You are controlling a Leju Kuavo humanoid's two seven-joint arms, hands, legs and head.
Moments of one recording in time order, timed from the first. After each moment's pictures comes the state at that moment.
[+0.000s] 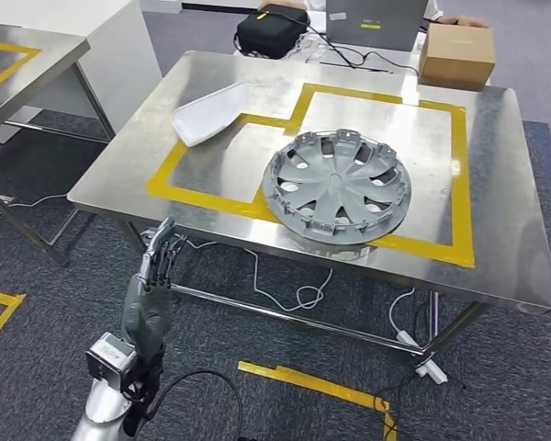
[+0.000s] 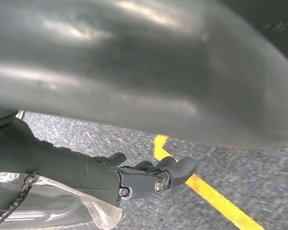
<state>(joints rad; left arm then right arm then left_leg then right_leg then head) 0.16 -0.14 -0.19 -1.77 -0.13 -0.02 -0.70 -0.07 0.21 -0.99 -0.20 1.27 -0.09 -0.02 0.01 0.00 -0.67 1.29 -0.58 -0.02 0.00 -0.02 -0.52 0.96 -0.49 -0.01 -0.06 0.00</state>
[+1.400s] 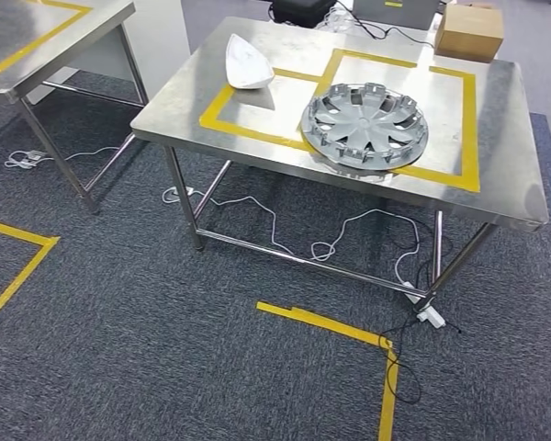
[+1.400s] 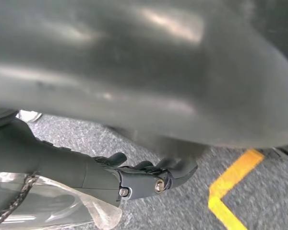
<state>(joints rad) -0.05 -0.14 -0.15 -0.21 -0.90 0.10 0.25 -0.07 0.21 -0.97 -0.20 1.40 -0.03 -0.02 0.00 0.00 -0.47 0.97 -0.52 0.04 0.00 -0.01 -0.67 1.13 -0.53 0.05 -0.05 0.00</state>
